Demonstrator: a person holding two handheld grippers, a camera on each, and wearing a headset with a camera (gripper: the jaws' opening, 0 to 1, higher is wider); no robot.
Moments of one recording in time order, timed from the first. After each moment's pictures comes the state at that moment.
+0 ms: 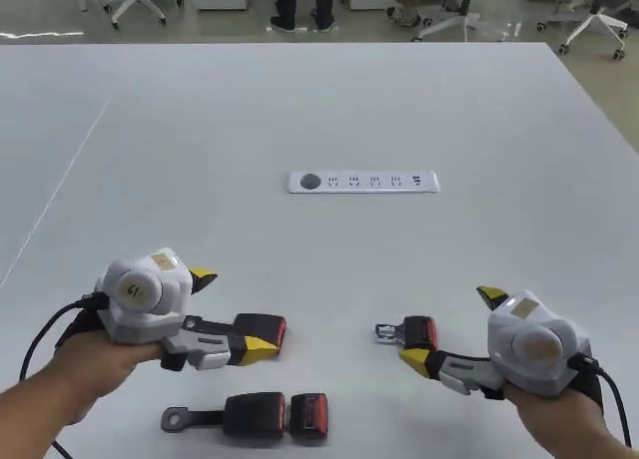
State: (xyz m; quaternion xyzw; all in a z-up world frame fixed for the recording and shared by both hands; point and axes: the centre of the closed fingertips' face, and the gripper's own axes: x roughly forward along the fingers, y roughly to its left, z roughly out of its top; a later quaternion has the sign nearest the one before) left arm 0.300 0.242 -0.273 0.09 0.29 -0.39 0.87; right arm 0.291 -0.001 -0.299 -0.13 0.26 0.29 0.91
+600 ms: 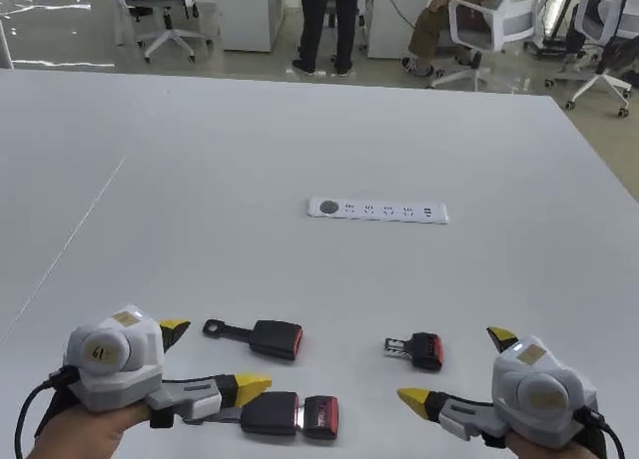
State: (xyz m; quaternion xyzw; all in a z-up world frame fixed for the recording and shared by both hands) left arm 0.228 0.287 -0.252 -0.02 0.27 -0.32 0.91; right arm 0.241 0.016 -0.277 -0.12 0.25 0.28 0.92
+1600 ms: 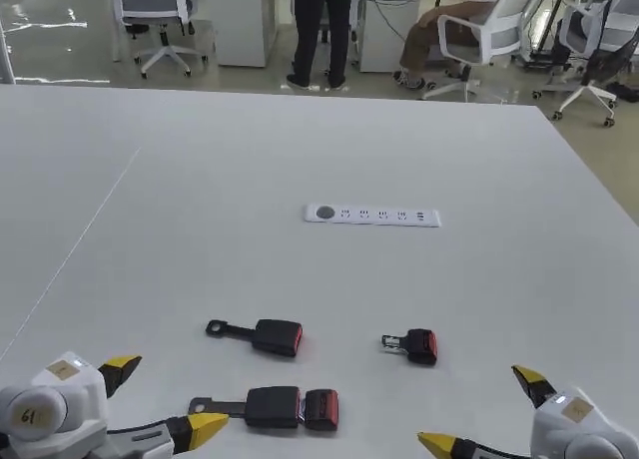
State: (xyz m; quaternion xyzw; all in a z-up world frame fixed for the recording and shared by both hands) left arm 0.177 0.323 -0.242 0.00 0.27 -0.28 0.92; right arm 0.176 -0.005 -0.270 -0.10 0.24 0.27 0.93
